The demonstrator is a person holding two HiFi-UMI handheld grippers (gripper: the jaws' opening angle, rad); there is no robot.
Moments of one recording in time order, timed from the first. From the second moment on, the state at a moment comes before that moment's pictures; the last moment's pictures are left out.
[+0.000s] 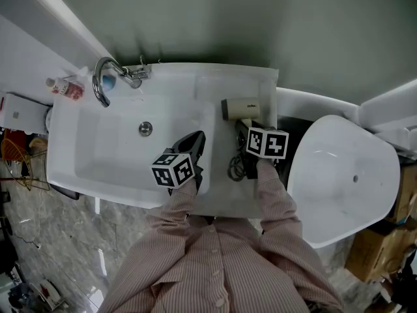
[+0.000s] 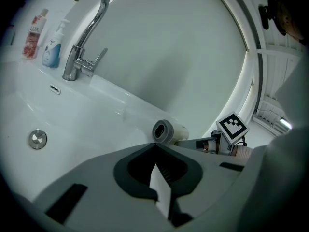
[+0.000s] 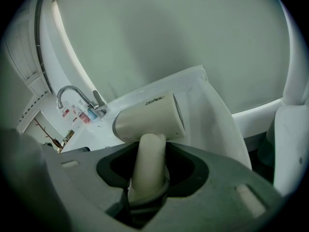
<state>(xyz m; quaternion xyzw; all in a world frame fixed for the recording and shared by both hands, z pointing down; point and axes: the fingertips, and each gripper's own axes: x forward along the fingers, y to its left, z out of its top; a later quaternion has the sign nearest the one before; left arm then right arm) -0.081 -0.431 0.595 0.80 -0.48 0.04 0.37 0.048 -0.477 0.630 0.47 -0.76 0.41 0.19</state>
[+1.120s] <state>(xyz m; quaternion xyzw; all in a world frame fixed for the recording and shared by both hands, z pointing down) -0.073 -0.409 0.552 0.83 -0.47 0.02 0.31 0.062 -0.468 0.595 0.52 -0.76 0.33 0.18</state>
